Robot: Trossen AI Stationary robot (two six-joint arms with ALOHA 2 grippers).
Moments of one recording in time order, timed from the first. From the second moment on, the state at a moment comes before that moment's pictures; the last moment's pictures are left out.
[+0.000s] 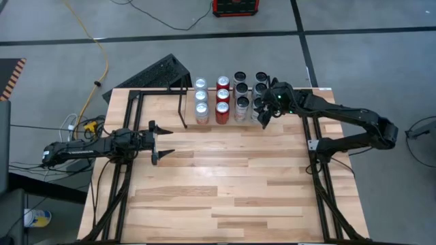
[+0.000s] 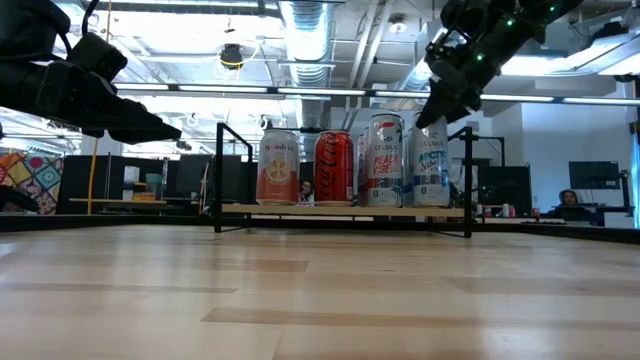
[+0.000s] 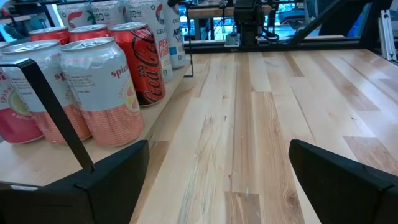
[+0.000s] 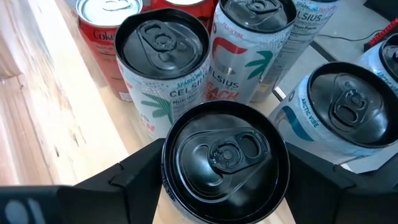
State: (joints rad) left arm 0.14 0.14 0.01 0.03 -0.07 0.07; right arm -0.50 1.17 0.91 -0.42 0.13 -0.03
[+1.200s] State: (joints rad) left arm 0.14 0.14 0.01 0.03 -0.07 0.07; right arm -0.50 1.17 0.91 -0.44 0.14 -0.03
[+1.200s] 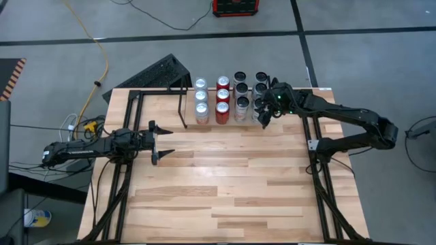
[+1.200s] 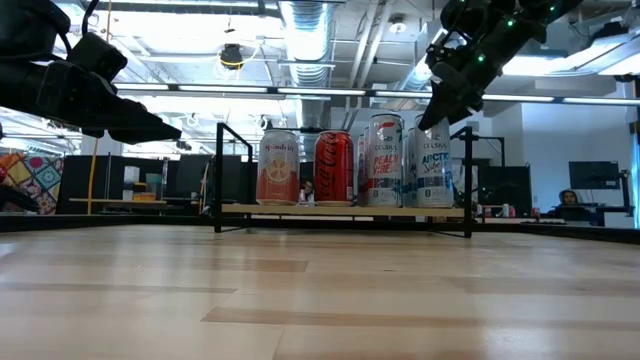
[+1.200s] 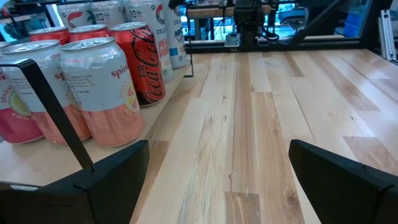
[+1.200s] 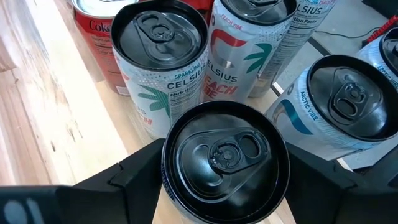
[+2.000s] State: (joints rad) left arm 0.14 0.14 0.01 0.03 -0.07 0.07; right arm -0.50 1.17 0.91 -0.46 0.15 -0.04
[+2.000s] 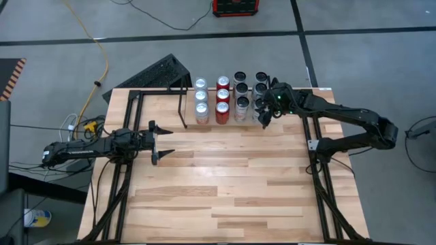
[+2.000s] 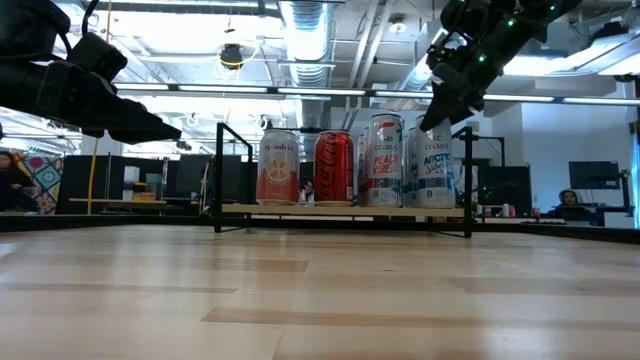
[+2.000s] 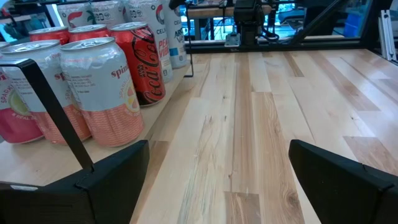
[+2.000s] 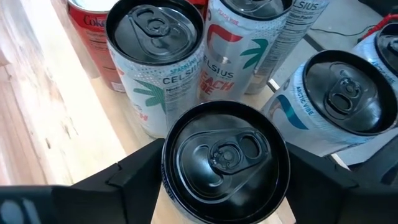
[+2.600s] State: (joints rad) left arm 0.14 0.14 0.01 0.03 -0.07 0.07; right arm -0.50 1.16 0.92 -0.46 0.17 -0.03
